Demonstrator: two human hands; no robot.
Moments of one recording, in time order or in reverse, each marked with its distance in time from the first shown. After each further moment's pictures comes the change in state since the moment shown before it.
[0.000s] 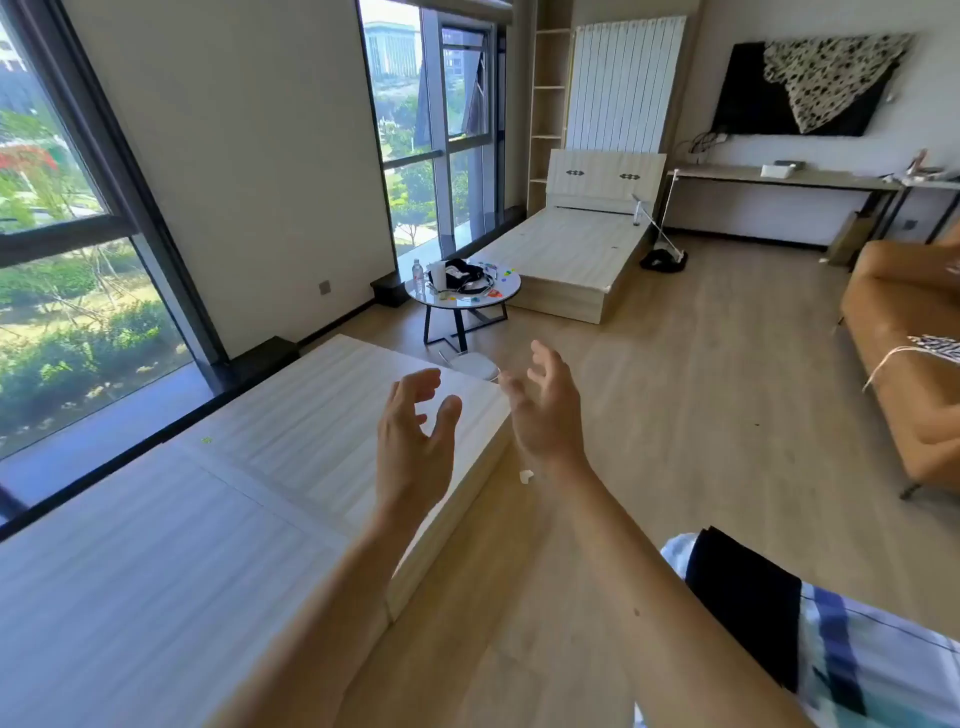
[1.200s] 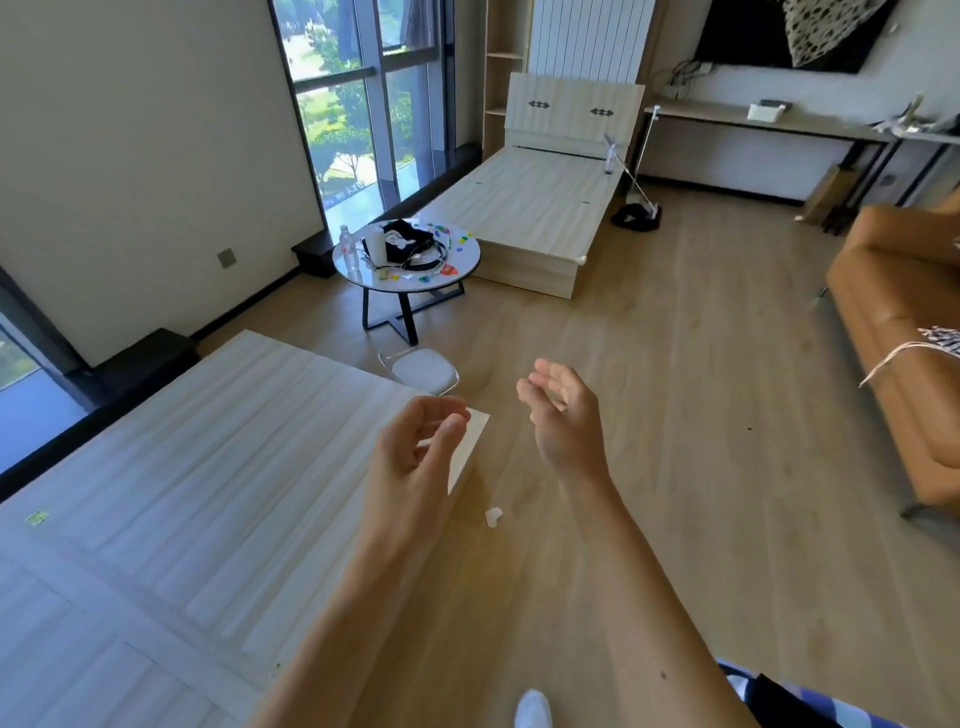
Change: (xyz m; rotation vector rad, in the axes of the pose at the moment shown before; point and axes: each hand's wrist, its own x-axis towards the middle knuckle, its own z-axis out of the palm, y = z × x) left_hand 0.342 -0.158 0.226 -0.308 -0.239 -0.195; right_hand 0.396 0.181 0.089 0.073 0.042 0.312
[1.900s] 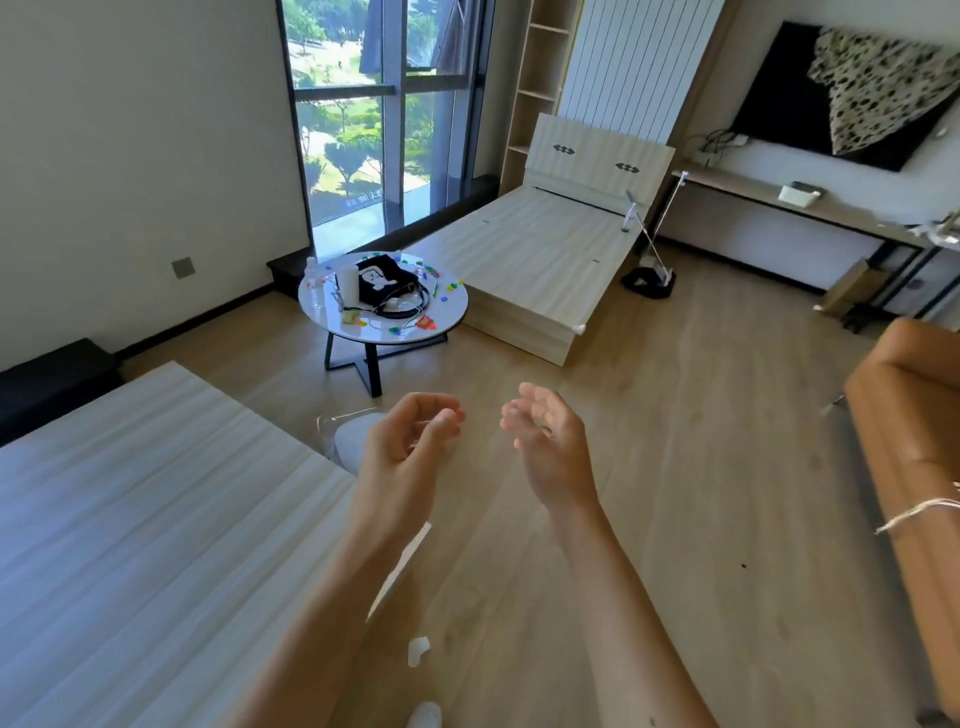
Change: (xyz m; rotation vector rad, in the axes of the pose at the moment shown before) left_hand 0.356 -0.053 0.191 -0.105 0.102 -0.081; right_hand 0.396 0.006 -0.018 -0.037 -0.177 0.014
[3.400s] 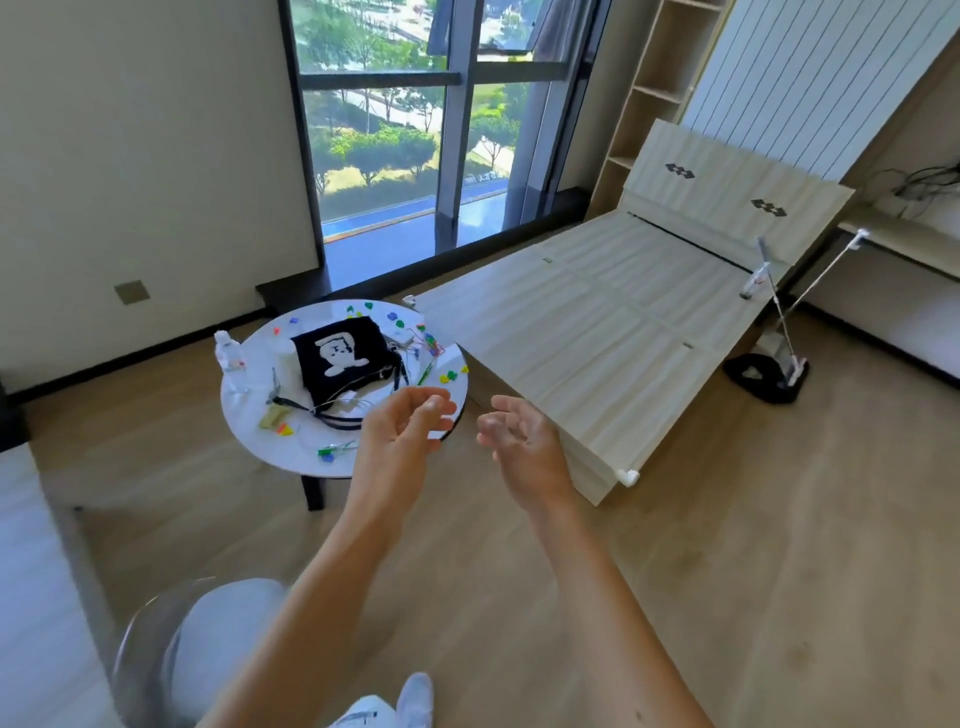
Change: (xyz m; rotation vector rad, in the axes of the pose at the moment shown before) left_hand 0.778 -0.171 0.338 -0.030 0.288 -0.192; right_hand 0.882 0.042 -0.014 -0.043 -0.379 0.047
